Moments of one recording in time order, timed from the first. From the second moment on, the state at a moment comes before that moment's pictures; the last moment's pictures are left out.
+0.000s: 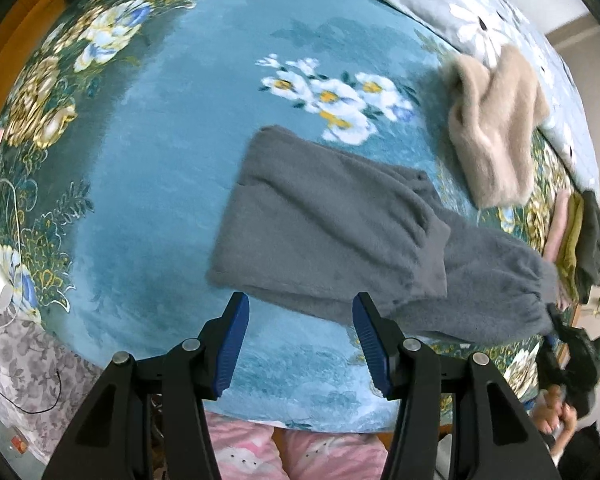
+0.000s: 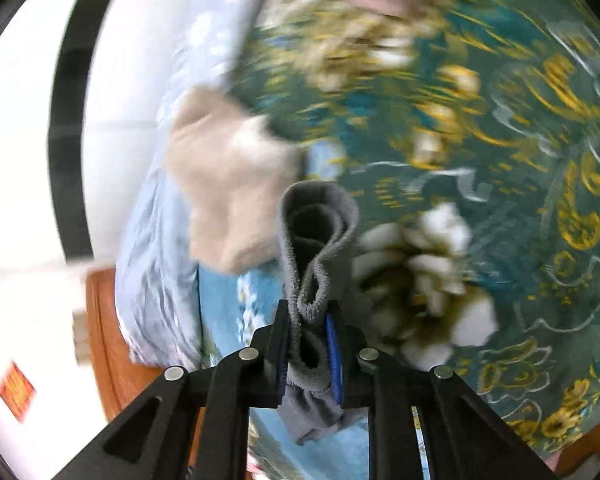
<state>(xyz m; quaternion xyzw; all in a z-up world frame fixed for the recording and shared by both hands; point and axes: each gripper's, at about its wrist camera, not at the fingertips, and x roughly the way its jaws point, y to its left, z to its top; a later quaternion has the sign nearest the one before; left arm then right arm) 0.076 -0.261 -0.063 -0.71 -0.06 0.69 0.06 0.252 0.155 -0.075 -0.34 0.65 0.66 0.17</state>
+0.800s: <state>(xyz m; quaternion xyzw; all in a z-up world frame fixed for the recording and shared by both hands) 0.055 -0.439 -0.132 -0.72 -0.24 0.65 -0.02 -0.026 -0.208 -0.112 -0.67 0.28 0.69 -0.05</state>
